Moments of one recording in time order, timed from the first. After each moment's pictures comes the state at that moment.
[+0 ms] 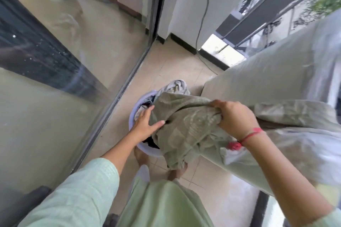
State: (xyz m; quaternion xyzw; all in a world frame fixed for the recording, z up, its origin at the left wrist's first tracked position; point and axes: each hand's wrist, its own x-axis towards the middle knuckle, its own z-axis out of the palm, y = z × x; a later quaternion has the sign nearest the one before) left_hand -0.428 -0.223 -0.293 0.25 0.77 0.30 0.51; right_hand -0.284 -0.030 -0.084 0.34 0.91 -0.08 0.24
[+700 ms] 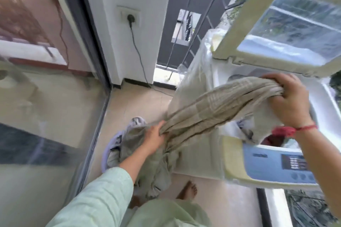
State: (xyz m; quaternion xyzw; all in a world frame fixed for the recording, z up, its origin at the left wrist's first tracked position) left_hand -0.329 -0.080 -0.163 0.44 0.71 0.32 0.44; right_hand -0.082 0.060 0.099 0.52 0.81 -0.09 -0.24
